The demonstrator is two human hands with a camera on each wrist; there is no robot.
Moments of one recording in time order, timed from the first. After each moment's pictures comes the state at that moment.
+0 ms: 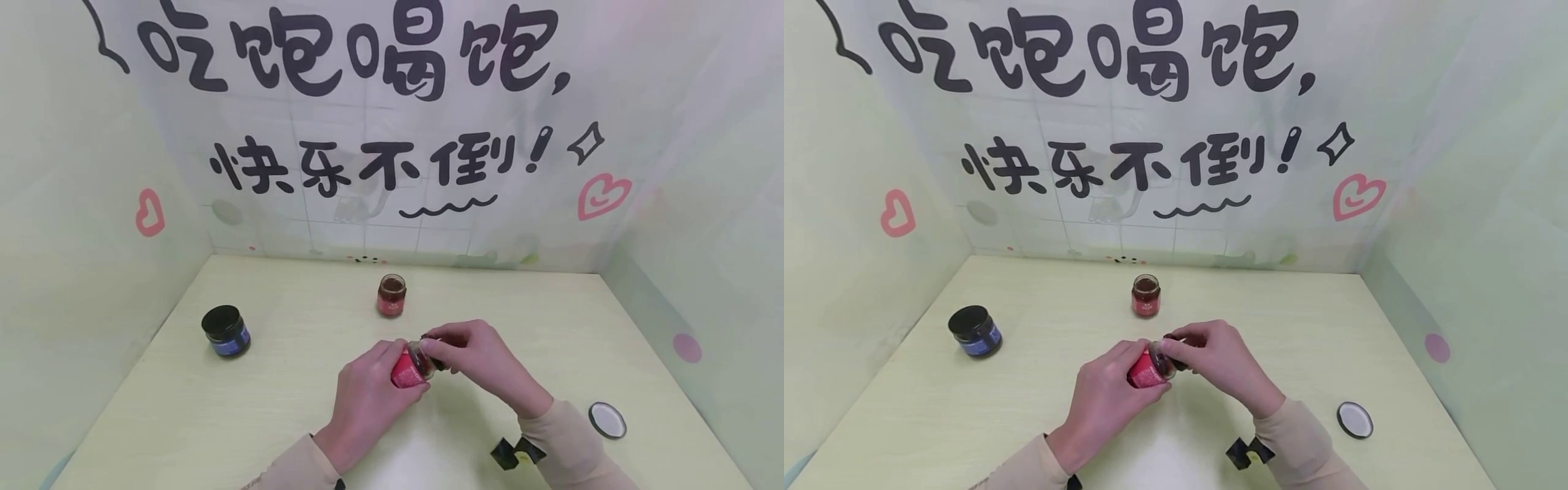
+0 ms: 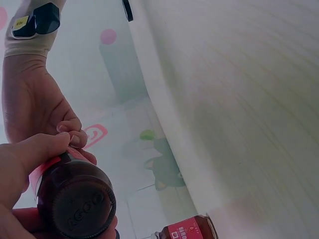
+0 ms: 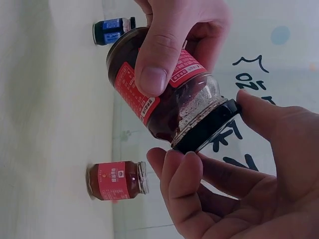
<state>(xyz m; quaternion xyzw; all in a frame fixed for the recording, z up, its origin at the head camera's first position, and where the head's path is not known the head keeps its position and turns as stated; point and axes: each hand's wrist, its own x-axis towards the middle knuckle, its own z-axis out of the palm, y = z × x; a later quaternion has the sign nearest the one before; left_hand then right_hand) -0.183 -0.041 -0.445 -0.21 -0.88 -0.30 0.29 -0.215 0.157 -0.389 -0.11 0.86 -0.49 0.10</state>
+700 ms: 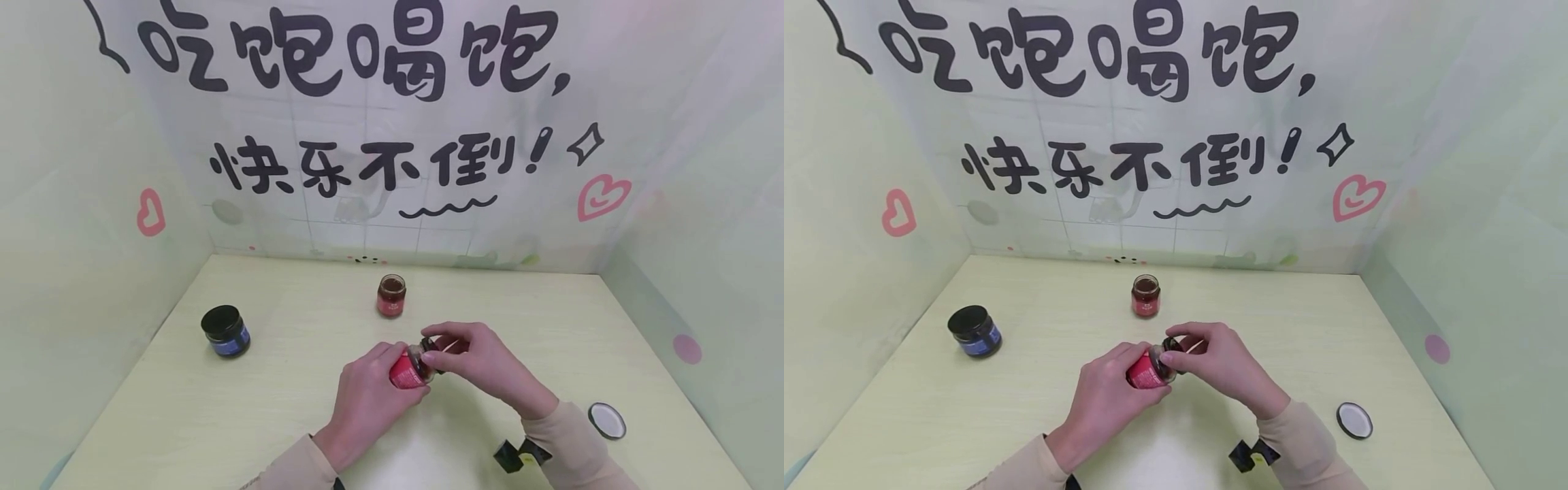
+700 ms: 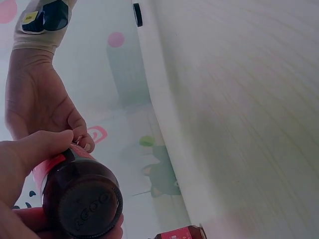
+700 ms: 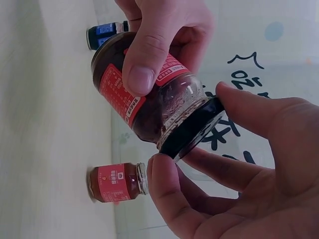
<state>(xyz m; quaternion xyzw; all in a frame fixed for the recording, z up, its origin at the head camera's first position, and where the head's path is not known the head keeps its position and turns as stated) -0.181 -0.041 -0.441 -0.19 -0.90 -0.34 0.21 -0.211 0.162 -0.389 -0.15 0.85 -0.50 0.11</state>
